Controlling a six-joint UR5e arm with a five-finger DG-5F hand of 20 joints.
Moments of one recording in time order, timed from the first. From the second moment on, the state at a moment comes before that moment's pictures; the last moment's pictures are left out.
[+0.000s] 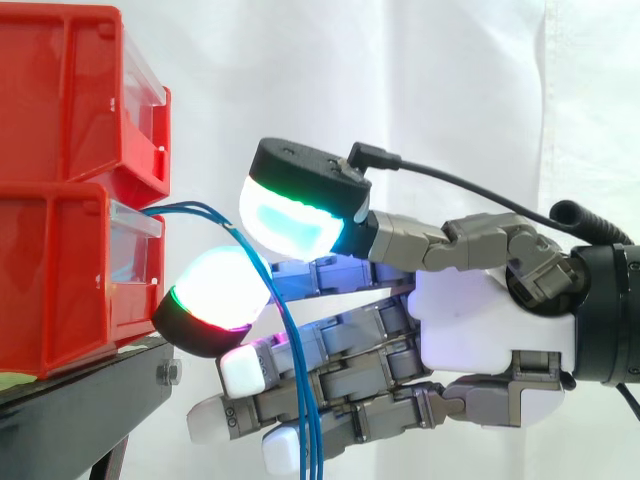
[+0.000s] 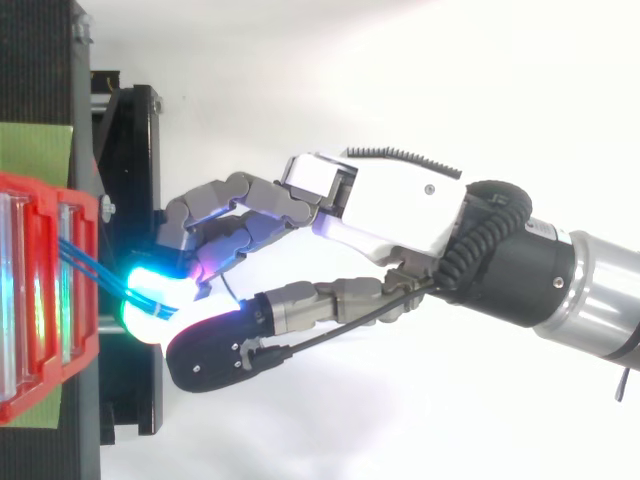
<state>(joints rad) 0.26 -2.38 -1.13 -2.73 -1.06 -0.09</state>
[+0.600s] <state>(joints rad) 0.26 -2.37 -1.10 -2.77 -1.06 -0.08</state>
